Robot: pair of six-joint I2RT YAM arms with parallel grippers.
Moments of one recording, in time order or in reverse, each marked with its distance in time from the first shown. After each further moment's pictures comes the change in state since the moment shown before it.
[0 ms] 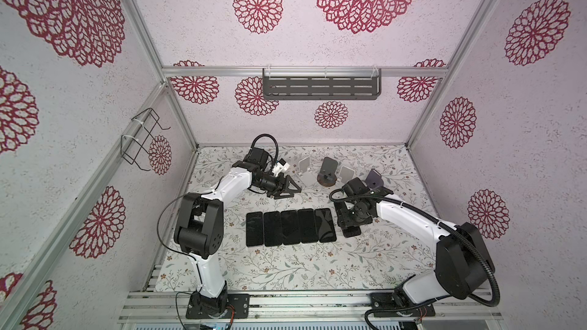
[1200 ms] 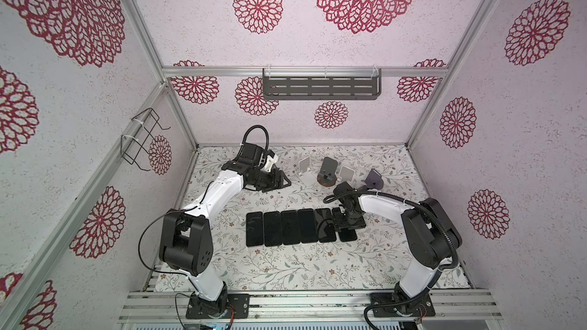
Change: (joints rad) left arm 0.001 -0.160 -0.032 0.018 -0.362 -0.005; right arm -0.008 0.258 0.039 0.055 -0.006 0.057
